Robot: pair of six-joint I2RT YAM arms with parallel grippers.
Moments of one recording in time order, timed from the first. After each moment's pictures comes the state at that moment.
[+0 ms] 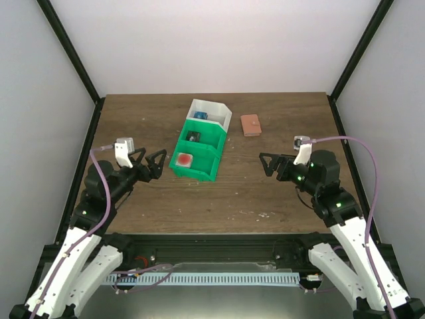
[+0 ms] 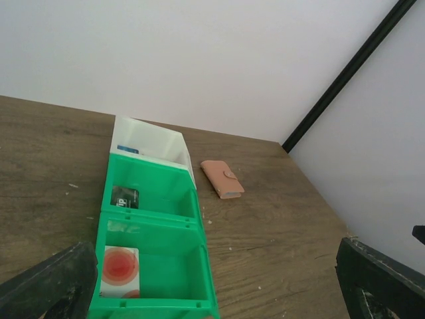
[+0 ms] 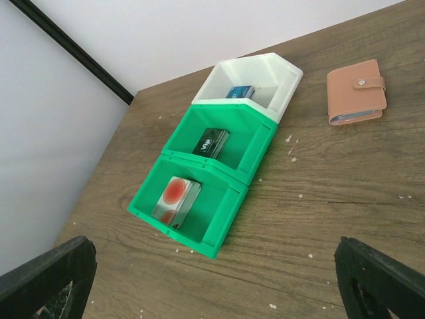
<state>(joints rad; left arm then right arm) -0.36 0.58 0.69 -0.27 0.18 -0.46 0.33 0.65 0.78 -0.49 -0.26 0.51</state>
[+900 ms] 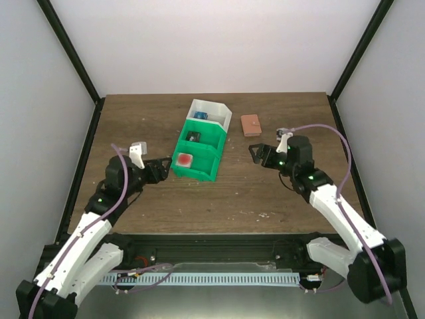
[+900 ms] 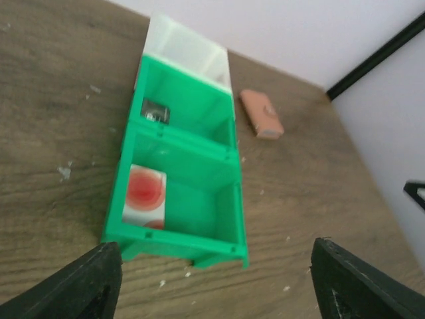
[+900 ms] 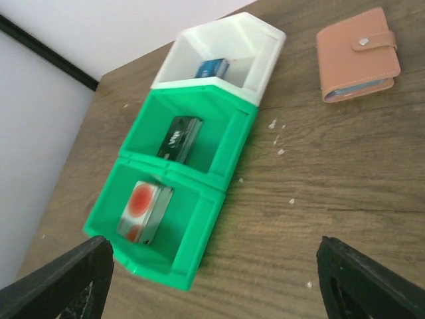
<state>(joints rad) -0.36 0.71 0.60 -0.27 0.17 -0.54 0.33 0.97 0.72 -0.21 -0.27 0.56</state>
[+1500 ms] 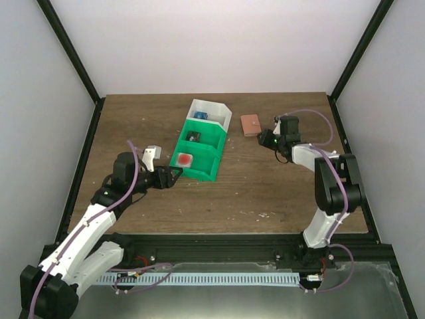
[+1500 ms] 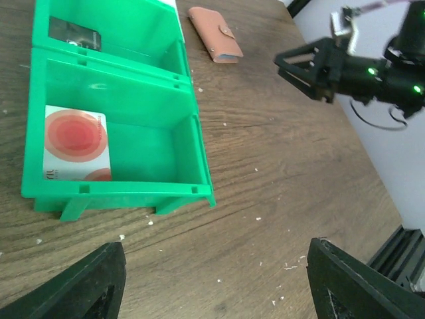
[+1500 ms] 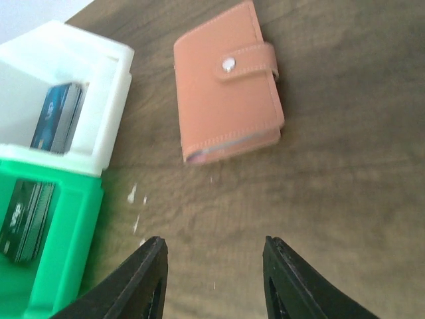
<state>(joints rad) -0.36 0.84 0.60 -0.30 0.42 -0.46 0.15 1.71 0.95 0.07 -0.27 0.49</state>
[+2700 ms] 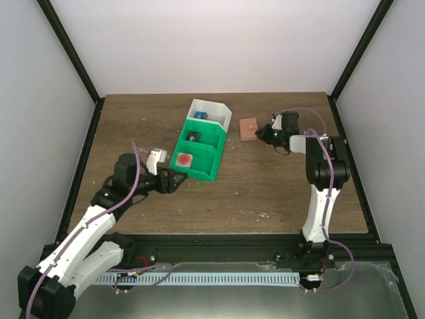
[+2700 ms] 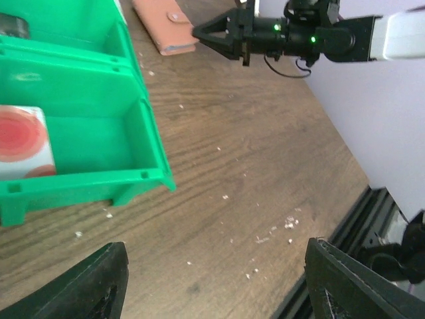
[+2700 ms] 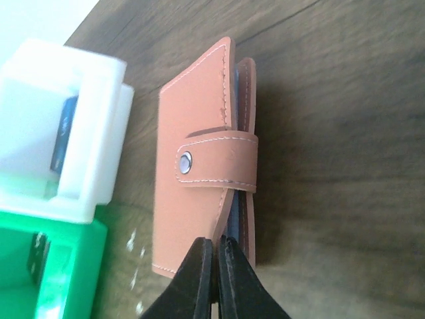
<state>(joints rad) -0.39 0.82 0.60 -0.30 0.52 -0.39 0.06 2.10 1.24 0.15 -0.53 0.54</state>
